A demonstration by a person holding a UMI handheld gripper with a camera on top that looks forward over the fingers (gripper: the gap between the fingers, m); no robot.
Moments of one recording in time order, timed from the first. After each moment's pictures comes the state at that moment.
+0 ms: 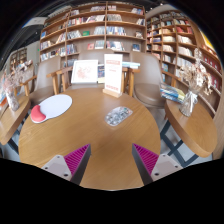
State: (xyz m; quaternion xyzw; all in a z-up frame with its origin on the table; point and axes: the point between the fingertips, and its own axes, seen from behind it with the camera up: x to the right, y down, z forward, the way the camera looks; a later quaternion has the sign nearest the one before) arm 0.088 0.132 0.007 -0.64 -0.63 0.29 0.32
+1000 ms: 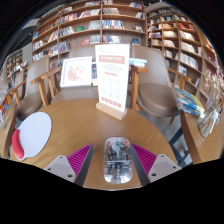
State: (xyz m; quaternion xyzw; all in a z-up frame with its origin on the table) arm -0.108 0.141 -0.016 -0.66 -0.62 0.28 0.31
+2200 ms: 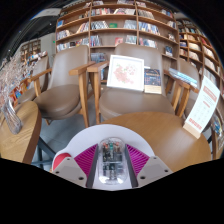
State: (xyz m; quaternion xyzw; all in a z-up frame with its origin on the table) arm -0.172 -0.172 -0.011 -0.59 -0.69 0.31 0.28
